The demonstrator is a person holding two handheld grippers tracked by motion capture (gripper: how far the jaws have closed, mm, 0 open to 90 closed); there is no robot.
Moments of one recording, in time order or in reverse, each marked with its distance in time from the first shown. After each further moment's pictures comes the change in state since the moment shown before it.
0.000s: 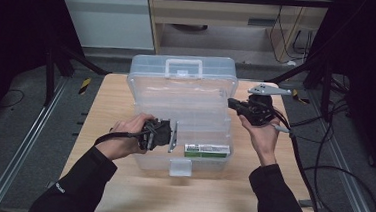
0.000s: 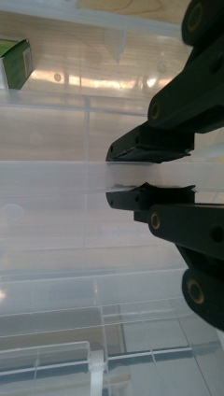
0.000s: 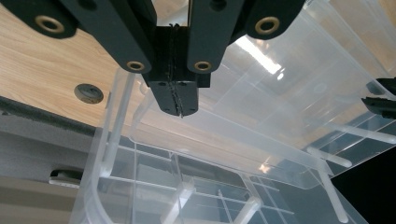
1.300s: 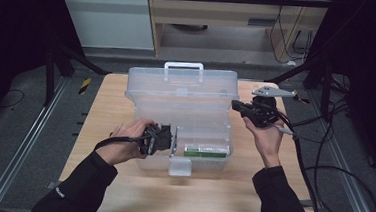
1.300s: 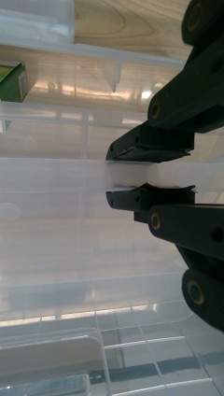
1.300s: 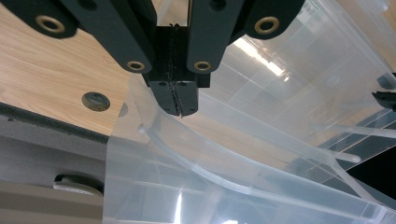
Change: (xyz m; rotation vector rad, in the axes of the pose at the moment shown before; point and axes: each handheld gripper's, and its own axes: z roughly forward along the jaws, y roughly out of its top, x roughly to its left) left arm -0.010 0.001 0.001 0.022 -0.040 0.000; right arm -0.006 -0.005 -0.007 0.012 -0.013 0.010
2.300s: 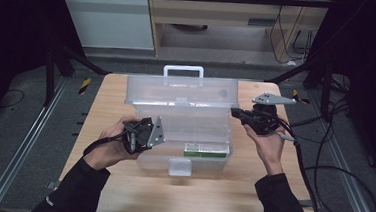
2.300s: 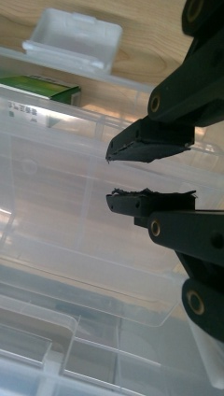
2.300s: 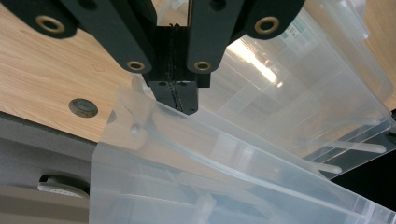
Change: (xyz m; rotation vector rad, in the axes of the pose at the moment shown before) left arm 0.006 -0.037 -0.025 -0.225 -0.045 -0.309; right arm 0.005 -0.014 -0.007 0.010 0.045 -0.027
